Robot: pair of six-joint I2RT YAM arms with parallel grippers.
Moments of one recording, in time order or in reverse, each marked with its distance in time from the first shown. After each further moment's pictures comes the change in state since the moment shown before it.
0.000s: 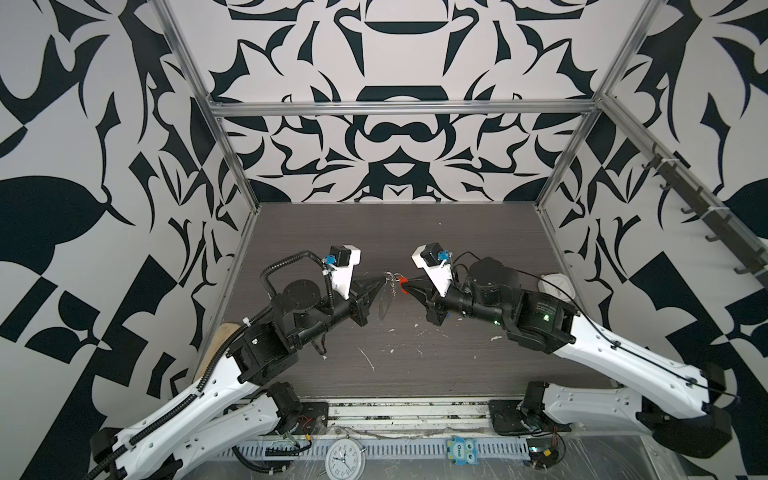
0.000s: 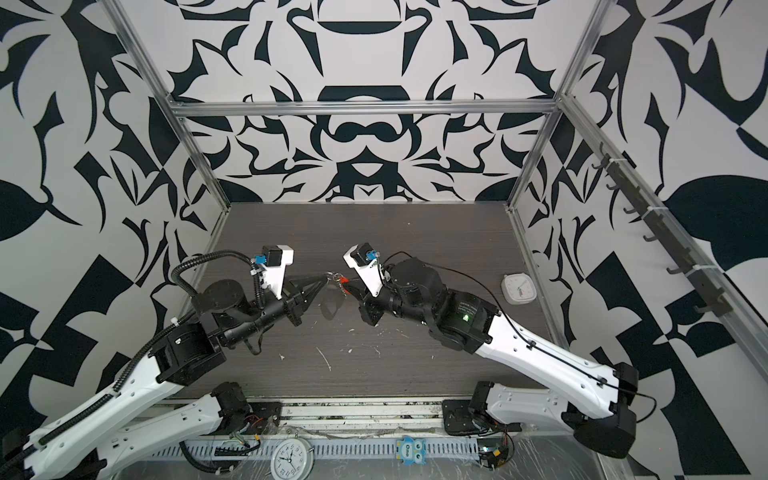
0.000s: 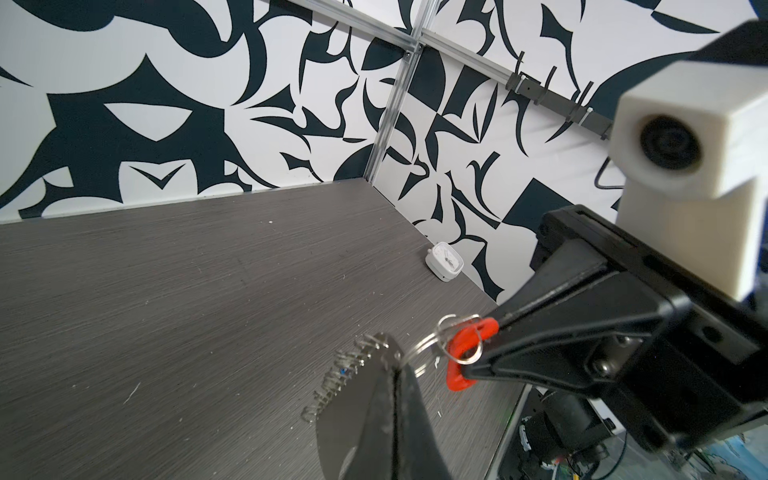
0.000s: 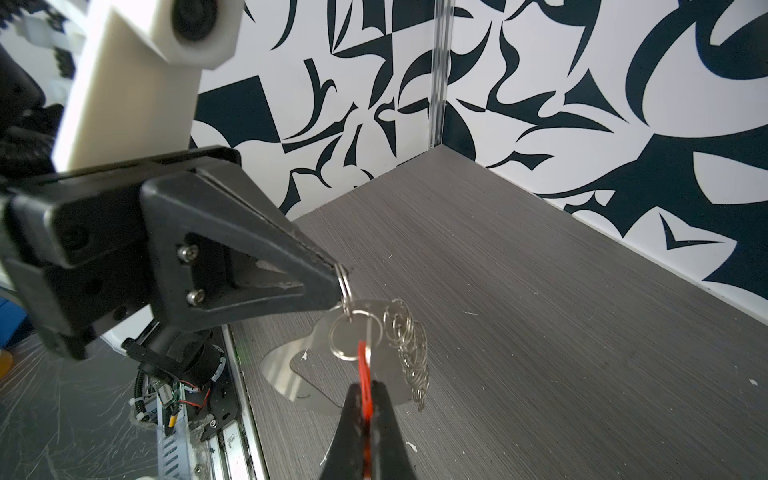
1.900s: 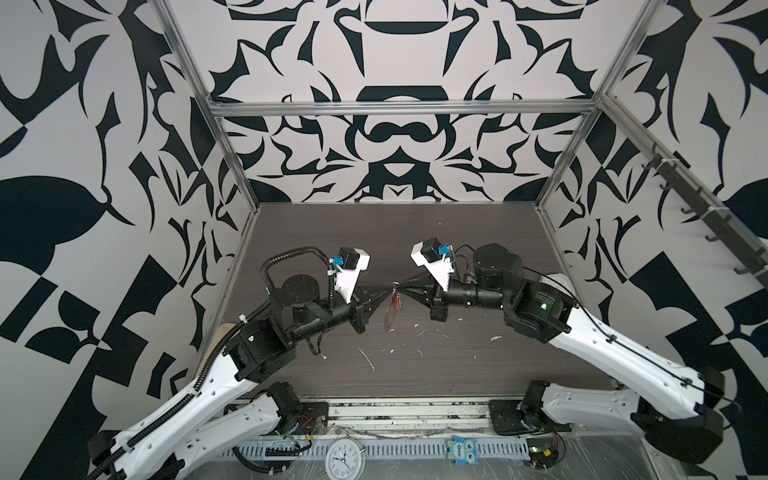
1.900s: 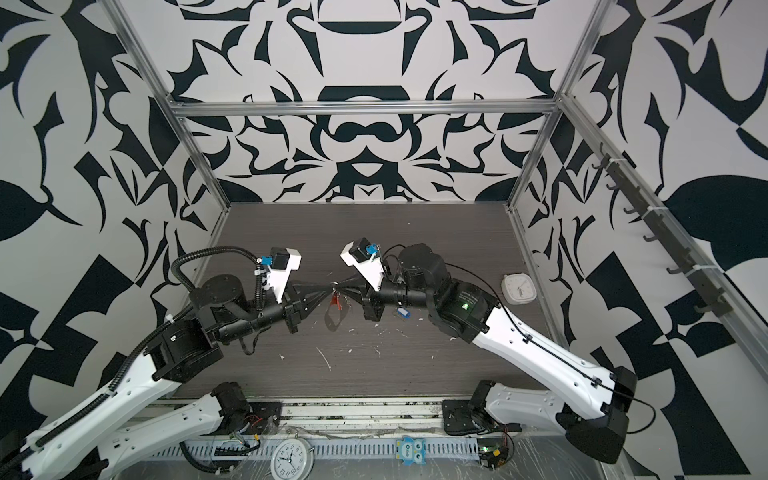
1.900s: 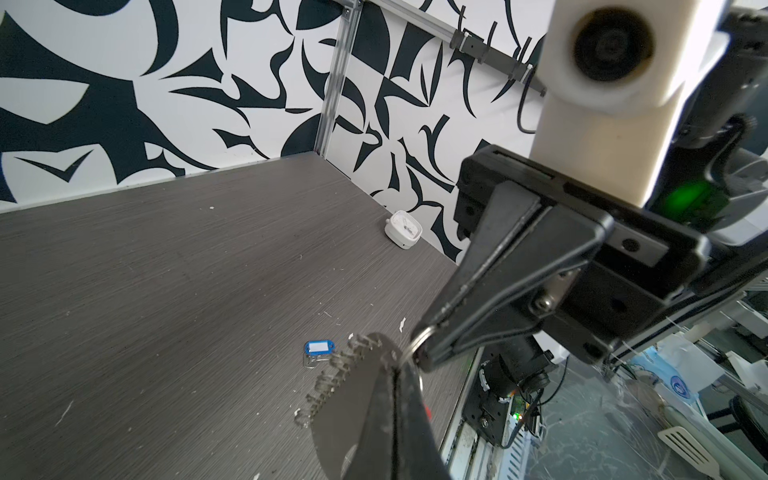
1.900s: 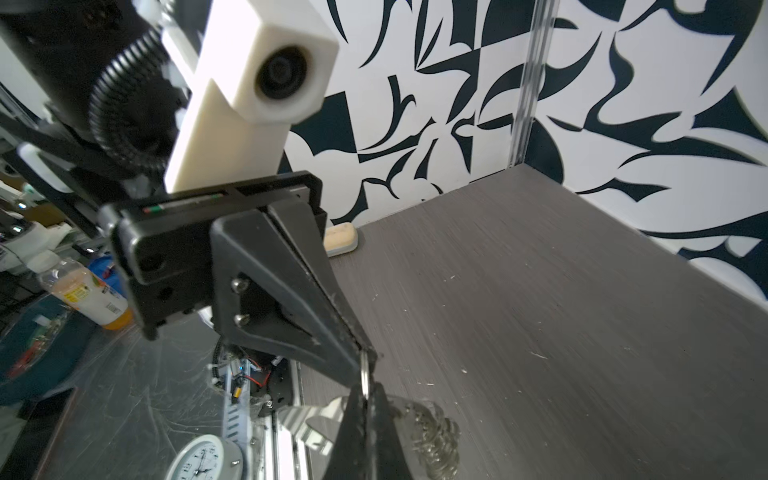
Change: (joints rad) left arm 0.019 0.018 0.047 -0.068 0.212 0.036; right arm -0.119 0.028 0.016 0.056 -0.371 -0.046
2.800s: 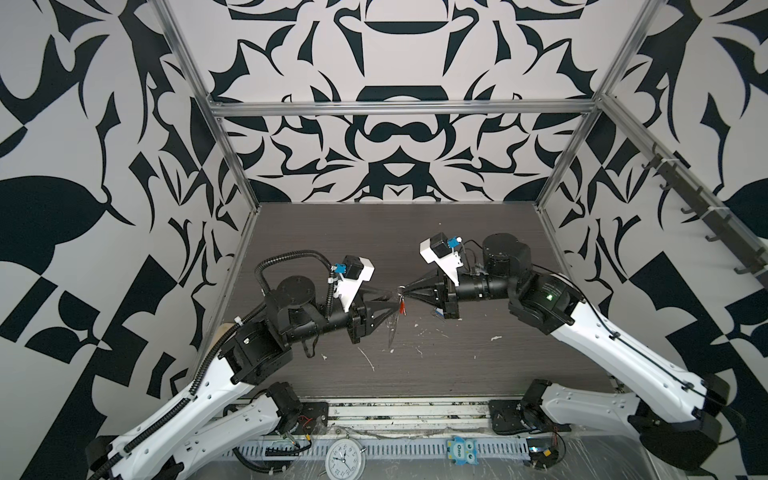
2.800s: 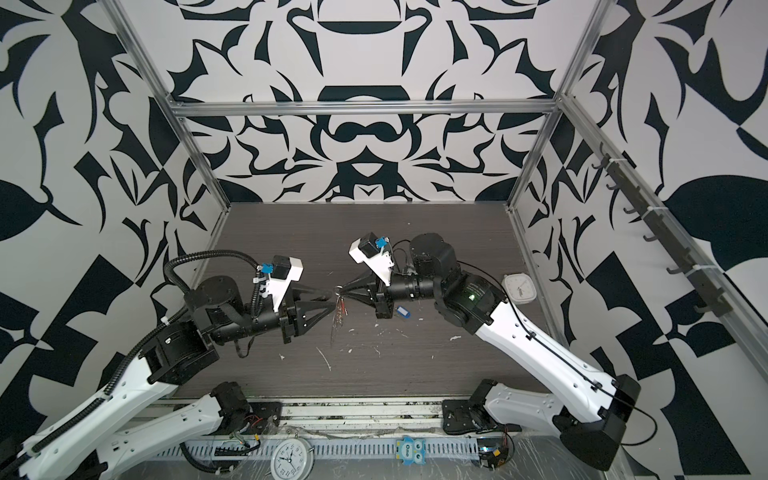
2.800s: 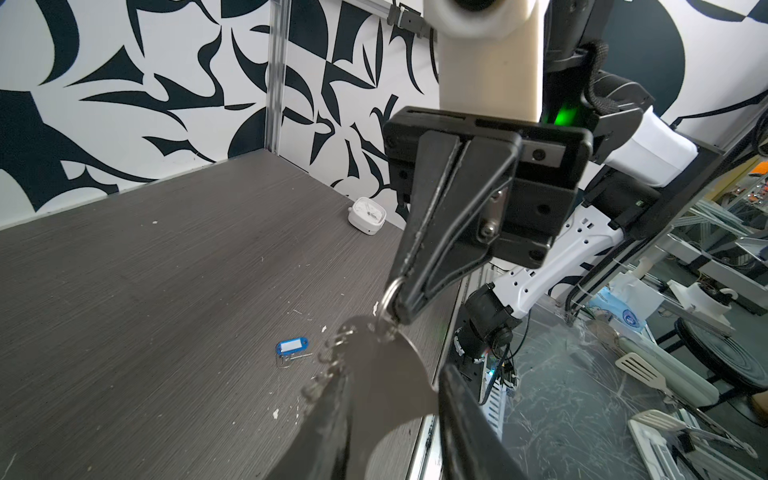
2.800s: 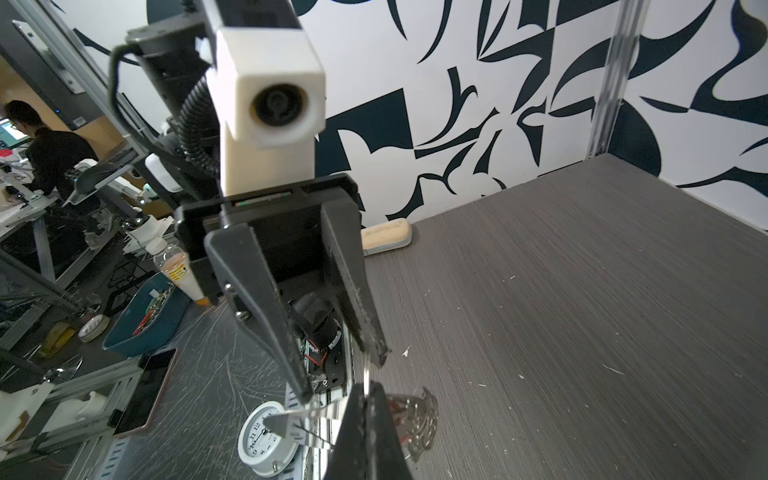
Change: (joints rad) left arm 0.025 -0.021 0.000 -0.021 0.176 0.085; right arm -0.111 0.000 0.017 -0.035 -0.319 0.019
